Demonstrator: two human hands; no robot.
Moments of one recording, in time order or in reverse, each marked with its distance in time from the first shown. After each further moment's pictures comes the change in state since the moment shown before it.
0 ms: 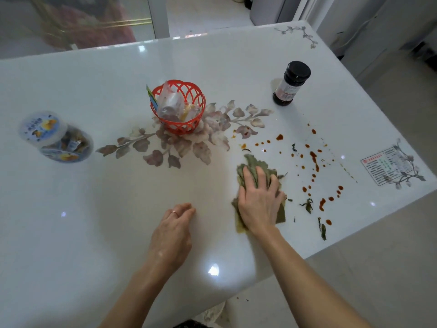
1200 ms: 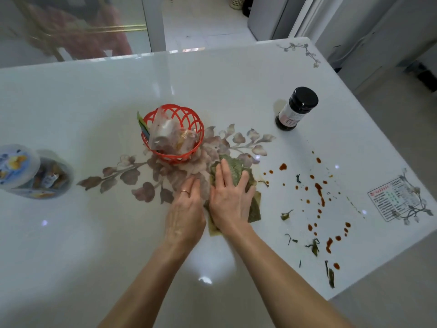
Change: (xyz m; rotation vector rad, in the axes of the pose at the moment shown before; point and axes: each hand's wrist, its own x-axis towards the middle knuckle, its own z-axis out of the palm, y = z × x) left_hand 0.128 0.025 -0.011 -0.080 0.192 0.018; right_hand 0.082 -0.076 -0.001 -0.038 -0.110 -0.127
